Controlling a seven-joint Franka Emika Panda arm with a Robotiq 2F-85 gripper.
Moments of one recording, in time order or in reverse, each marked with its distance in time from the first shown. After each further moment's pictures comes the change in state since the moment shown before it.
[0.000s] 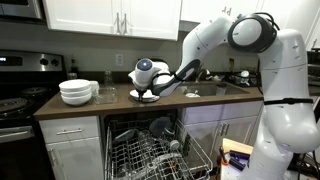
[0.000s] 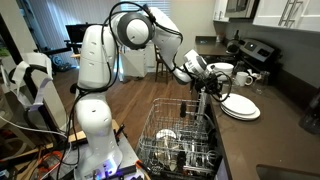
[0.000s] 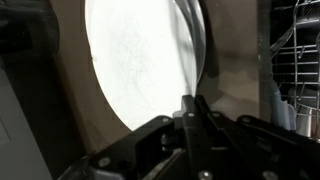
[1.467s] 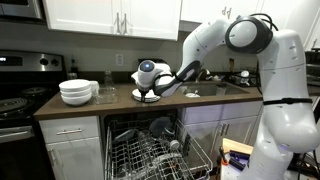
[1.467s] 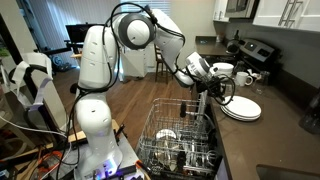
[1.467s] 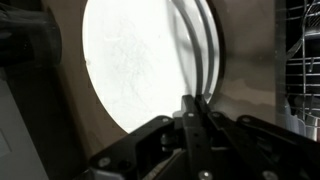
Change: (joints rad) arm -0.015 0.016 -0.028 0.000 -0.015 0.026 0.000
